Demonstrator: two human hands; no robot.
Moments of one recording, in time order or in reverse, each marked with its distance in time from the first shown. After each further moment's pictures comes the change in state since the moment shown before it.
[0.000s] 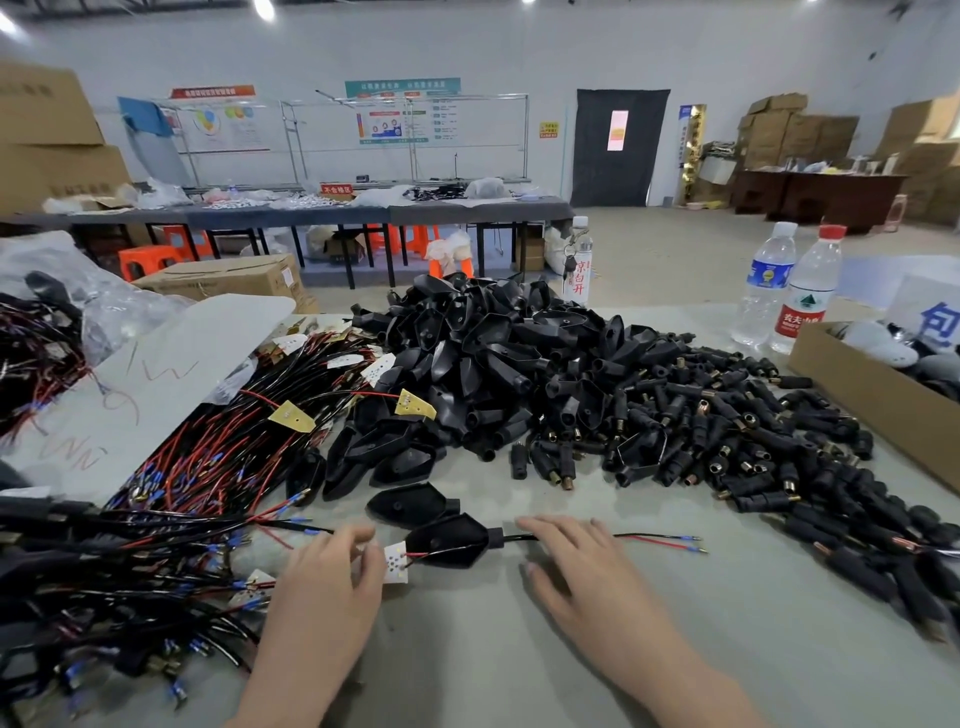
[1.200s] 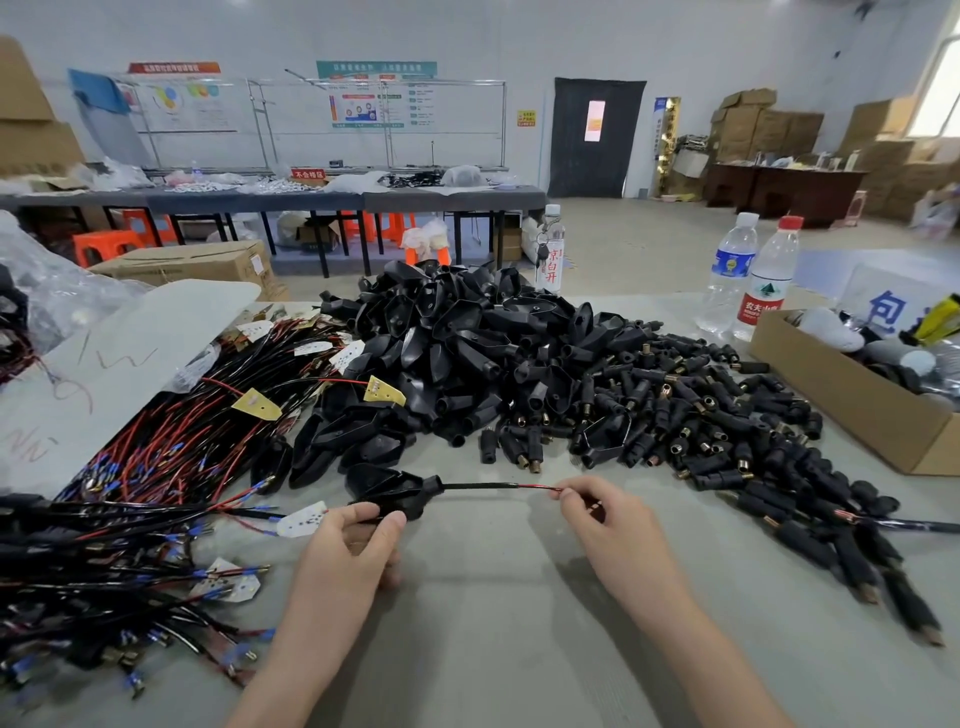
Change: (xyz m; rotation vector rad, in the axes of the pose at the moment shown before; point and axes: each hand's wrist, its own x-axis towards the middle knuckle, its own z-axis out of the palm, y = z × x) left_hand 0.007 0.017 0.039 -0.793 -0.037 -0.237; right_hand -0.001 0.020 -0.033 0.551 0.239 0.395
